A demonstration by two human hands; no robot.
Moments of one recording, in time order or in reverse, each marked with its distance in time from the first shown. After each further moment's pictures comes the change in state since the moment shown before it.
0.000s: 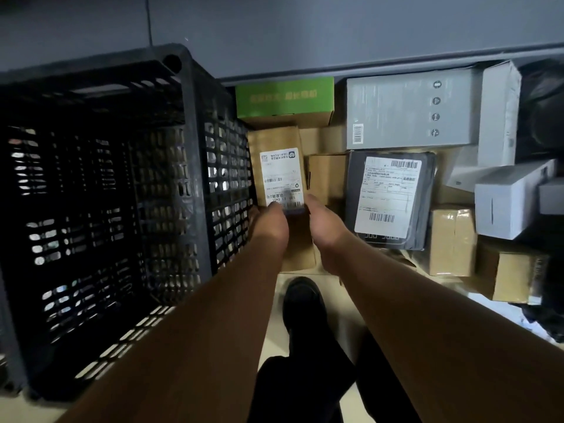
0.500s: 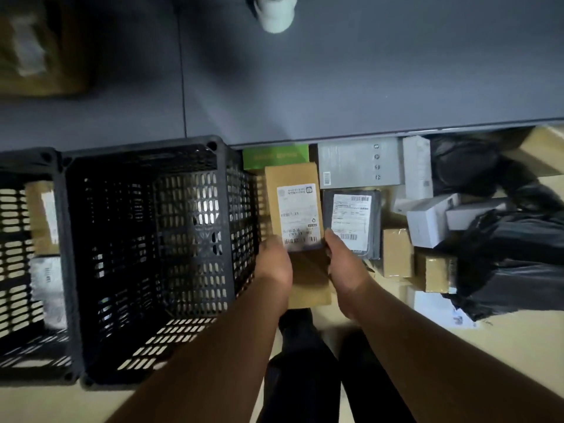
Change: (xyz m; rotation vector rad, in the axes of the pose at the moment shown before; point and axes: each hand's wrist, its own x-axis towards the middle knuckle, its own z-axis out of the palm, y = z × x) left_hand -0.151 0.006 -0.051 -0.085 -0.155 0.097; right_hand -0.174 -0.024 -0.032 0.139 0.125 -0.038
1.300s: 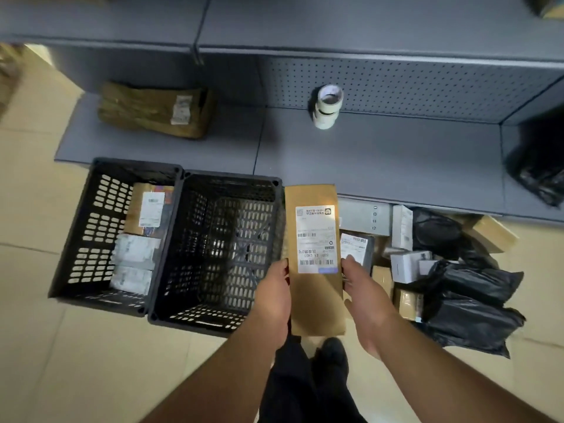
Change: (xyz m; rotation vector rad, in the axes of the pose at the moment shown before) left_hand -0.229 -0.024 -0.115 -0.383 -0.203 0.049; right_hand -0.255 -0.016 -0.019 -0.210 -0.055 -0.181
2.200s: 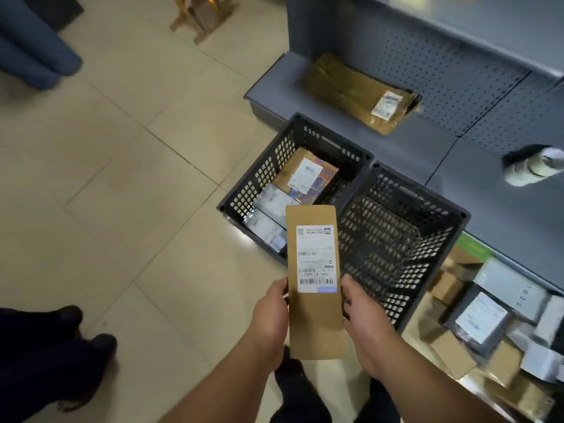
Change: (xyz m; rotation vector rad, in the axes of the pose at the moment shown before) left_hand -0.064 -0.036 -0.422 -0.384 0.146 0.108; right_hand -0.092 0.126 0.383 -0.406 -0.187 -0.008
